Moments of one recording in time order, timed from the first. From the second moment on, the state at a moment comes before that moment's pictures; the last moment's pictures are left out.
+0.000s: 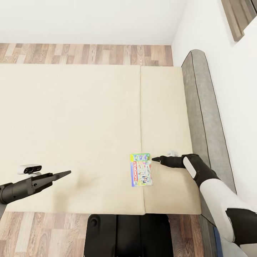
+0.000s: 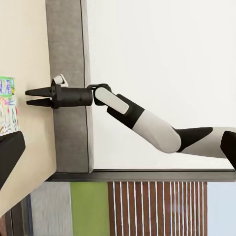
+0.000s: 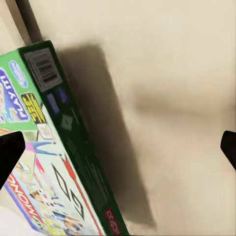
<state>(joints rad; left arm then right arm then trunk) -0.39 0.40 0.30 -1.41 0.48 0.93 -1.57 -1.01 -0.12 0.01 -0.55 -0.26 0.73 0.51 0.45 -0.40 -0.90</state>
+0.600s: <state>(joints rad) -0.39 0.40 0.30 -1.41 0.48 0.93 -1.57 -1.00 -0.11 0.01 -0.55 -0.27 0.74 0.51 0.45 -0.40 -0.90</state>
